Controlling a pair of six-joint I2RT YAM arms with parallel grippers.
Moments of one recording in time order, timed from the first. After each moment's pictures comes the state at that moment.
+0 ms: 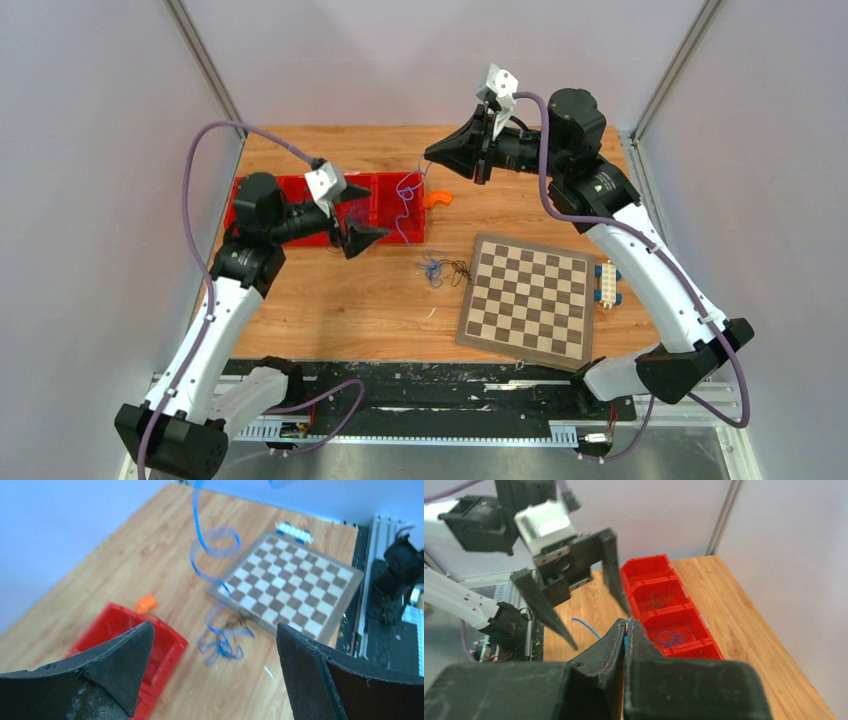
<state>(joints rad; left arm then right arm) -0.24 0.93 0.93 -0.19 0.89 0.17 0.57 1.40 1.70 -0.27 -0.74 -0.04</state>
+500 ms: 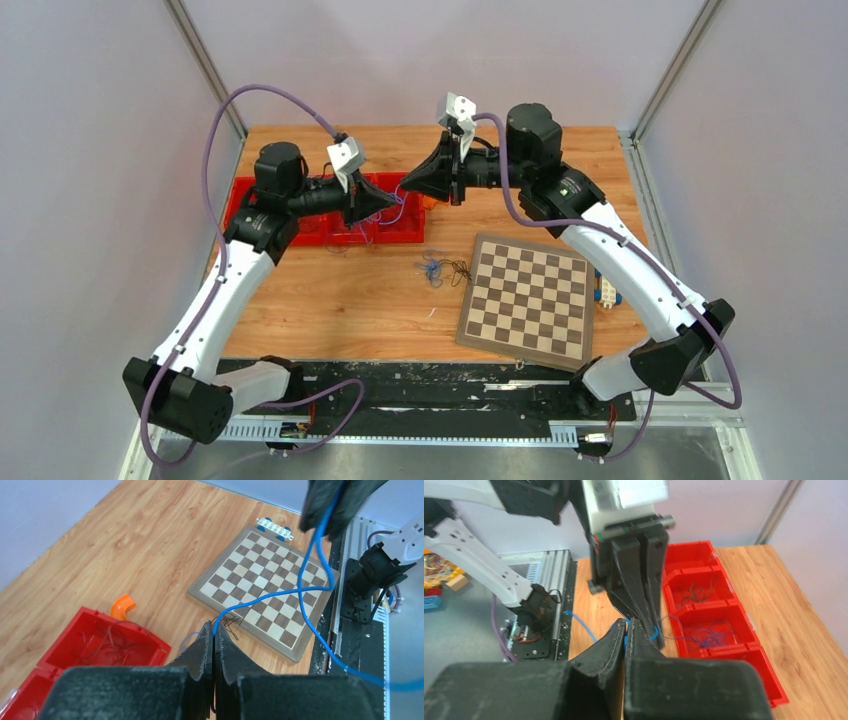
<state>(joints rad) -0.31 1.16 1.19 -0.29 0.89 0.16 0.67 1.46 1.65 -0.25 -0.81 -0.05</state>
